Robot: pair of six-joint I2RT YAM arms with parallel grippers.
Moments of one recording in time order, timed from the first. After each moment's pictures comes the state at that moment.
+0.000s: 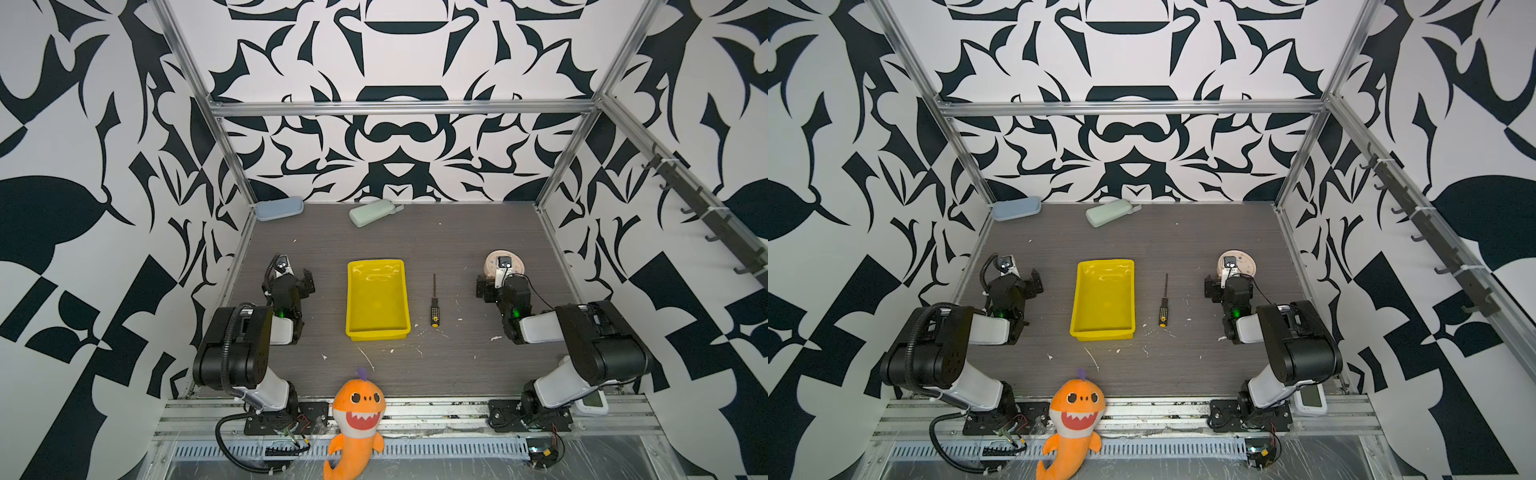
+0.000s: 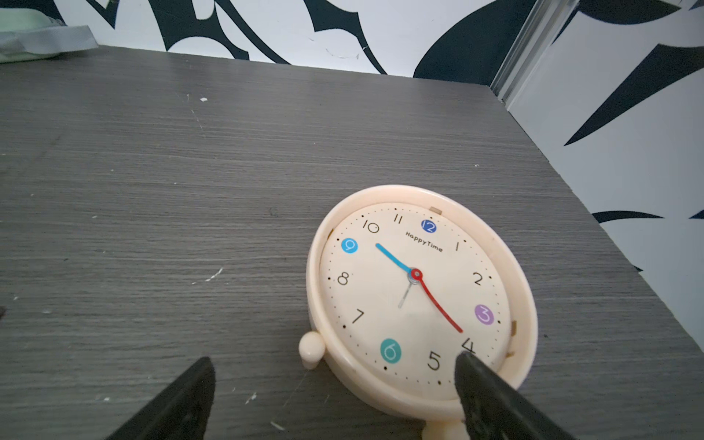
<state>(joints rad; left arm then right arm) -0.02 1.57 0.34 0.88 -0.28 -0.07 0.11 1.57 0.33 0.82 0.16 -0.01</state>
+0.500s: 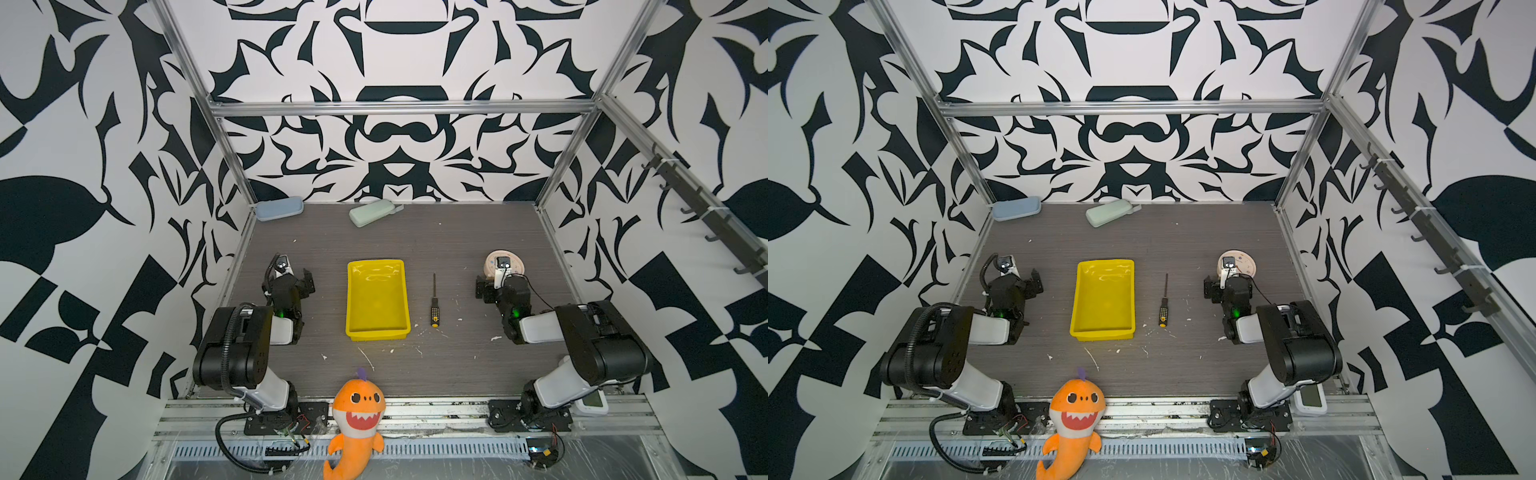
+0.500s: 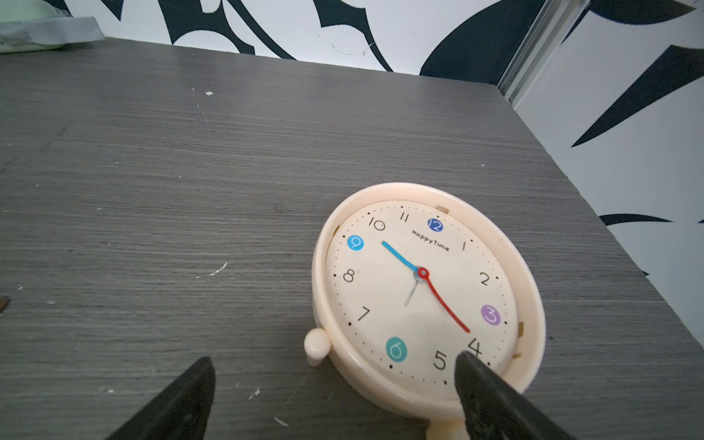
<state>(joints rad) -0.02 1.57 0.34 0.88 -0.28 -0.07 0.11 1.57 0.33 0.81 0.15 -0.02</state>
